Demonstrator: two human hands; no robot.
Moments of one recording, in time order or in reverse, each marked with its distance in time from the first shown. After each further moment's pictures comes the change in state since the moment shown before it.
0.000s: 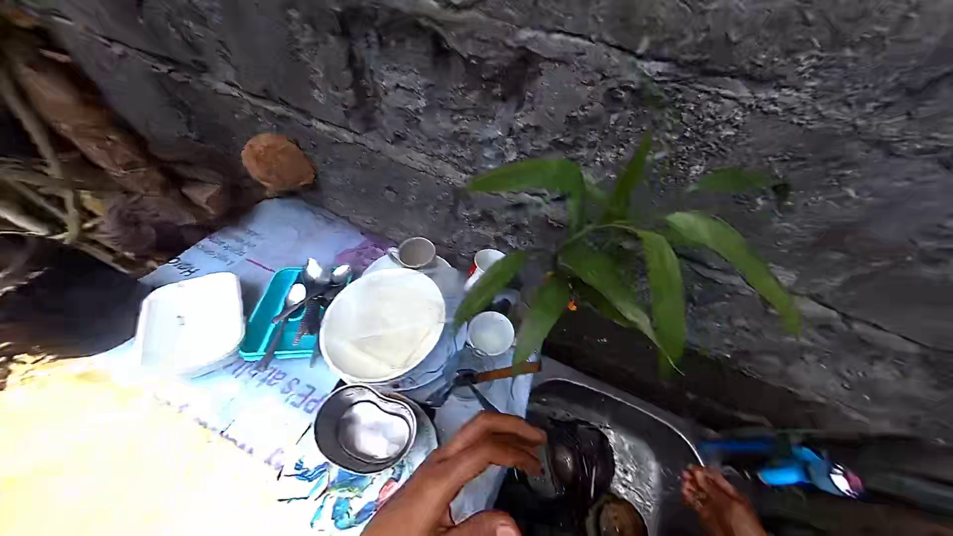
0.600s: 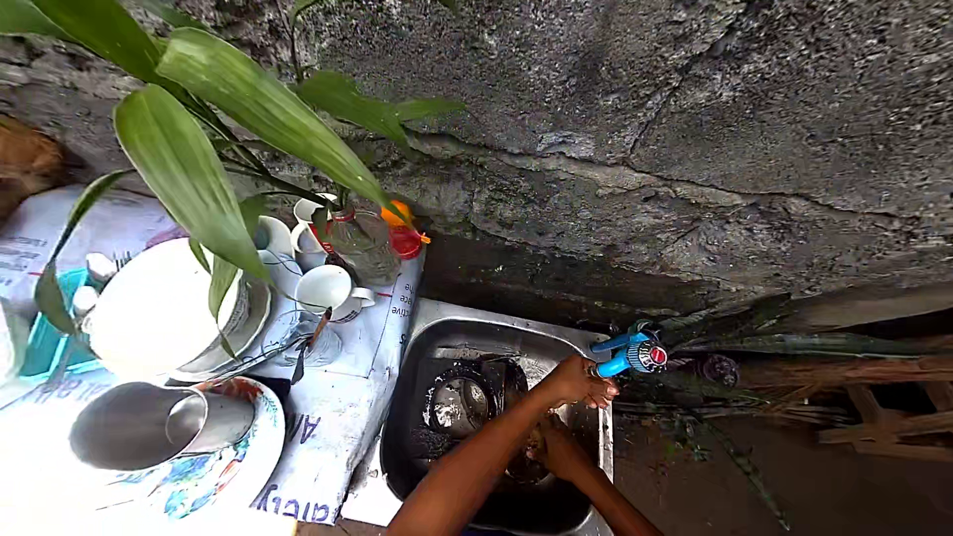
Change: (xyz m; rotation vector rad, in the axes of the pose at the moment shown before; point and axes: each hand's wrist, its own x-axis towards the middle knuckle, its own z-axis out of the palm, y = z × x) left_hand 0.123 -0.243 0.380 -0.344 -0.455 -0.987; right_hand 0.006 0.082 -0.008 -1.155 -0.508 0.122
